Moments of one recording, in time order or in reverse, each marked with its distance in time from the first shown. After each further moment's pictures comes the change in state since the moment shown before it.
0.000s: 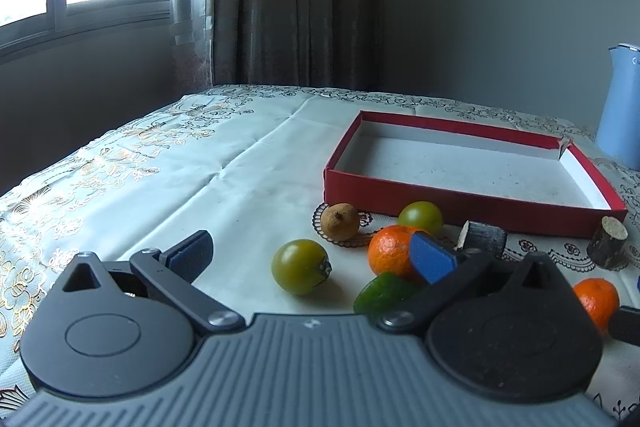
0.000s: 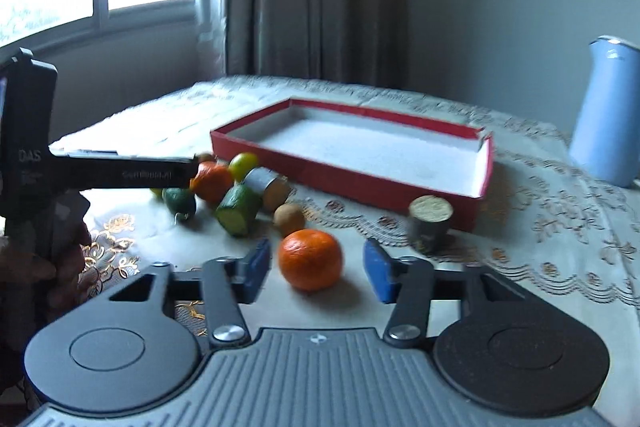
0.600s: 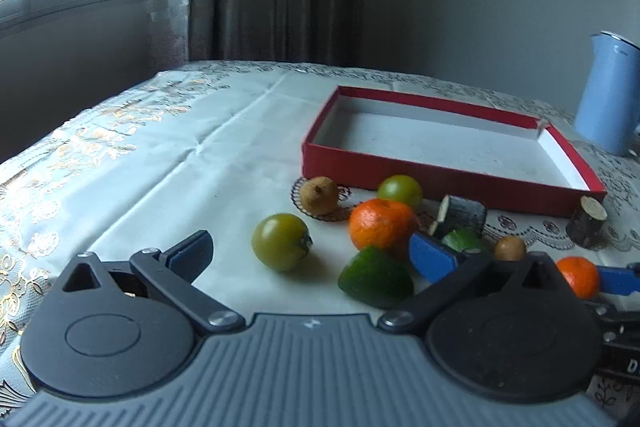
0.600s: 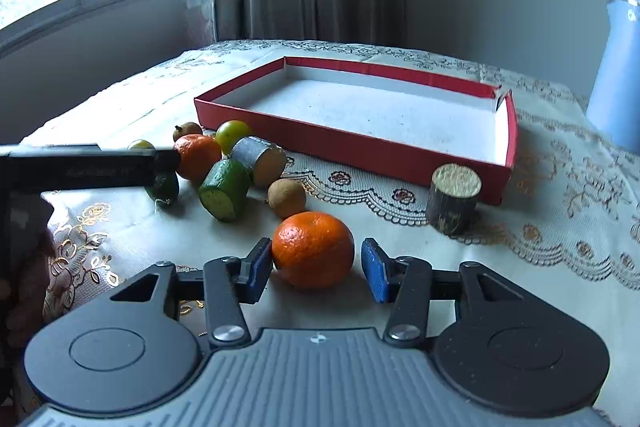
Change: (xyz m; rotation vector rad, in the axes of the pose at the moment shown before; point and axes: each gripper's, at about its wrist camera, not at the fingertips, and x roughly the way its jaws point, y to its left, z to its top) left arm 0.003 0.004 -0.003 0.018 0.095 -0.115; right arm 0.038 -0.002 0.000 0.052 0.099 0.006
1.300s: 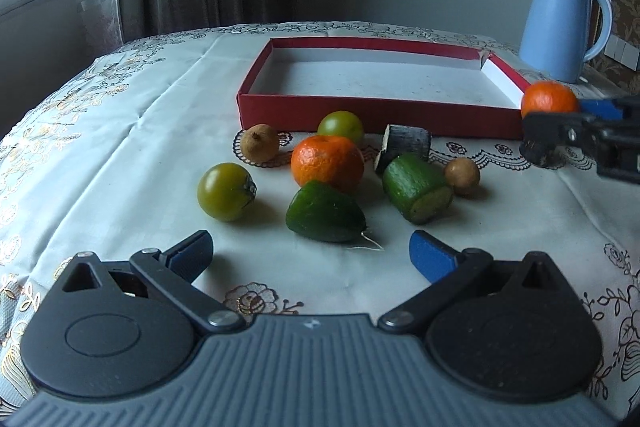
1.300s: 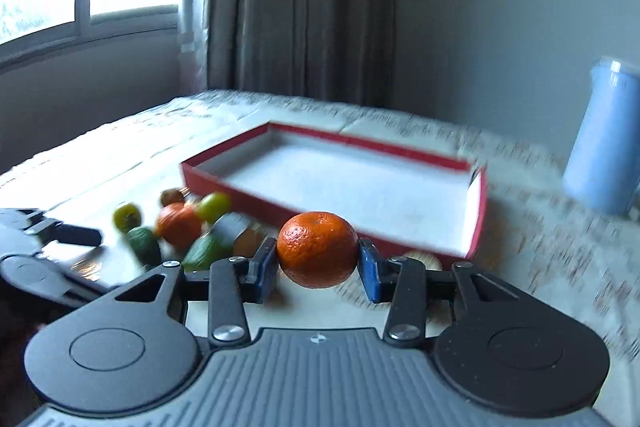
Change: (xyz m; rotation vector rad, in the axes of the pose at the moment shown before) left arm 0.002 -0.010 -0.013 0.134 0.118 -0.126; right arm -0.019 -0.002 0.035 -0.087 -0.166 -0.093
